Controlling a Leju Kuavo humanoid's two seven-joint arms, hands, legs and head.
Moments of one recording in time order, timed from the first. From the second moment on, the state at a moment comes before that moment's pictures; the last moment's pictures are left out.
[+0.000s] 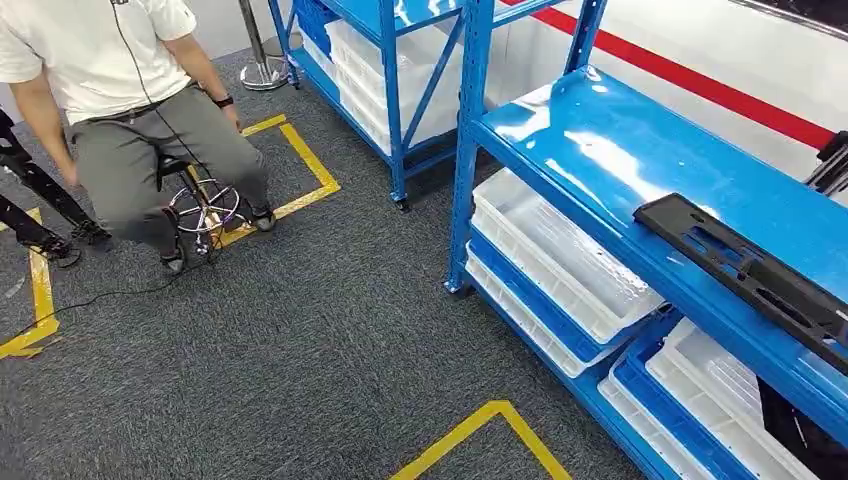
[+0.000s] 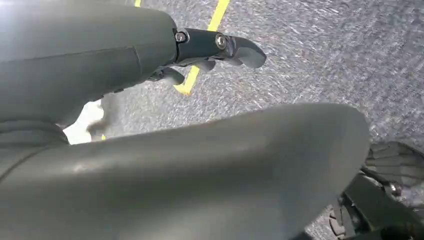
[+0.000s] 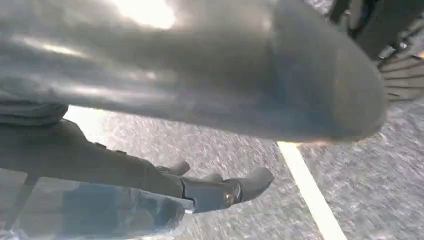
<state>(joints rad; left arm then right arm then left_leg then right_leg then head) -0.13 -0.14 0.83 -0.19 -0.97 0.00 0.18 -0.05 0.06 -0.57 -0.19 0.81 0.04 0.20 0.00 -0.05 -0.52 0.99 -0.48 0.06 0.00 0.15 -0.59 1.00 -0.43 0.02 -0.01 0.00</state>
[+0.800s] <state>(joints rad) -0.13 -0.15 0.85 -0.19 -0.97 0.01 0.18 -0.05 0.05 -0.57 -0.19 0.83 0.04 0.20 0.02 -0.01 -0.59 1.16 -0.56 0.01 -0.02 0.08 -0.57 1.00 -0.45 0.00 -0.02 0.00</state>
